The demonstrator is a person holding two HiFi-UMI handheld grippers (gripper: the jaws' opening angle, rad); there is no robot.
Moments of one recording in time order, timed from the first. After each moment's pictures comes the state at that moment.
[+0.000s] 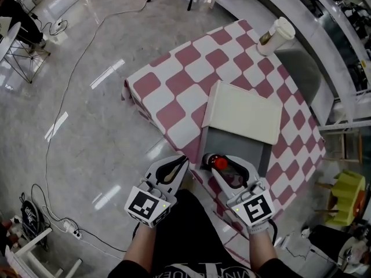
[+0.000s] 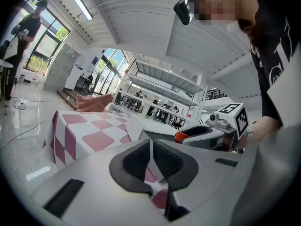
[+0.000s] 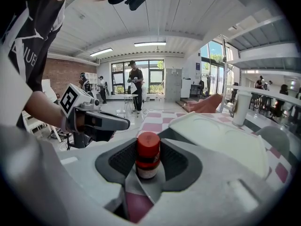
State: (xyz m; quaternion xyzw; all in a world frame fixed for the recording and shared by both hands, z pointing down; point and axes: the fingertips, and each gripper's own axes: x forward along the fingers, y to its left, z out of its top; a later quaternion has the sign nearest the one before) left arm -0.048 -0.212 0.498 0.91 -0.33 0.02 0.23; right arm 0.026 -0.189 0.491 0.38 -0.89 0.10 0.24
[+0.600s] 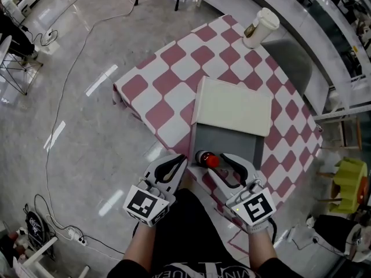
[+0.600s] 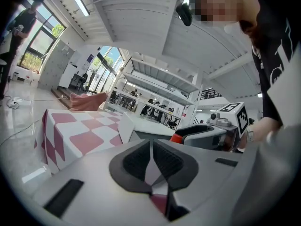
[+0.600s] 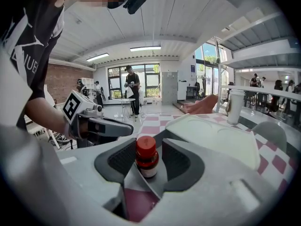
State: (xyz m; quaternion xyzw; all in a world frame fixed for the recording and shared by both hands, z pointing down) left arm -0.026 -0.208 0.495 0.92 -0.30 0.03 0.23; right arm 0.039 -0.180 0.476 0.40 -0.89 0.11 0.20
